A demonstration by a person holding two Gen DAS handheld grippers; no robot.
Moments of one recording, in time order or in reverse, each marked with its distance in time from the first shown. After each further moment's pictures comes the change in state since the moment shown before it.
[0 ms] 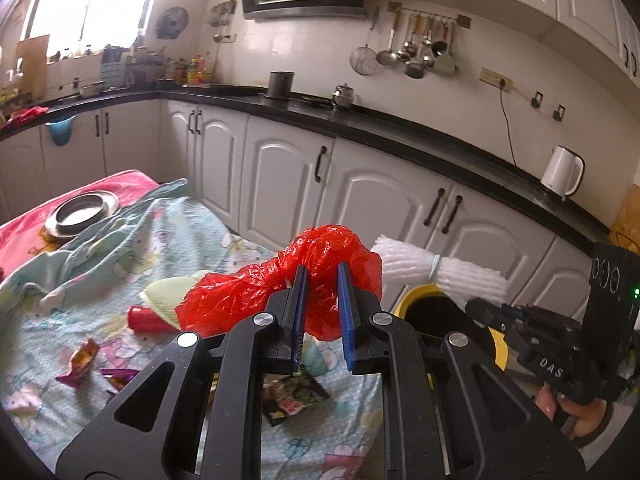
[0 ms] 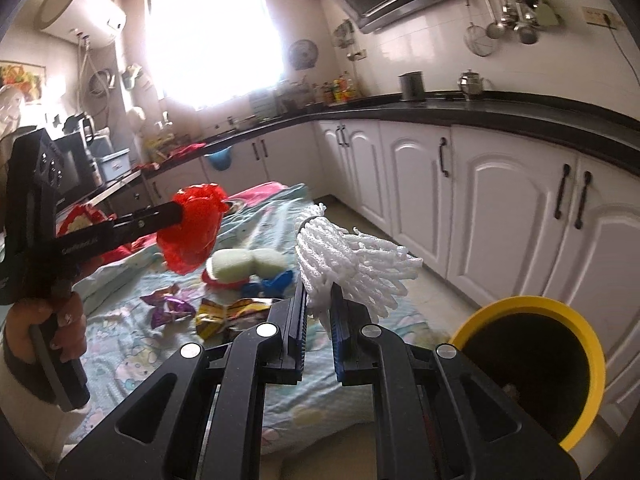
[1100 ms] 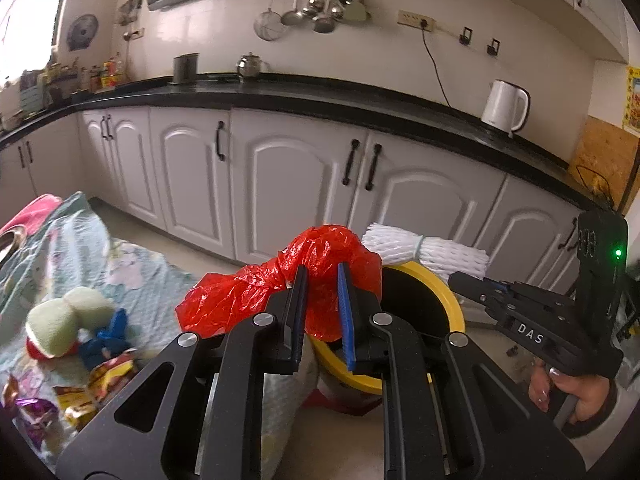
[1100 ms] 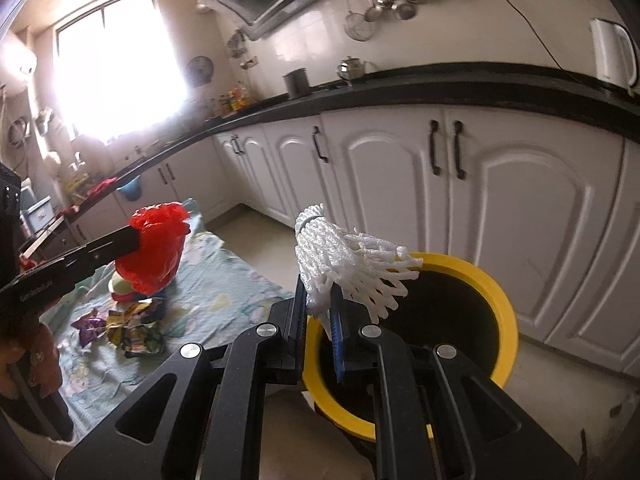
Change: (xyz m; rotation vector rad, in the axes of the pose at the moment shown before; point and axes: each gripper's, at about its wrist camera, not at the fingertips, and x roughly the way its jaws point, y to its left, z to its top) left arm 0.074 -0.126 -0.021 0.188 0.106 -0.188; right arm -0.049 -0.114 -0.042 0.218 -0.008 -0.275
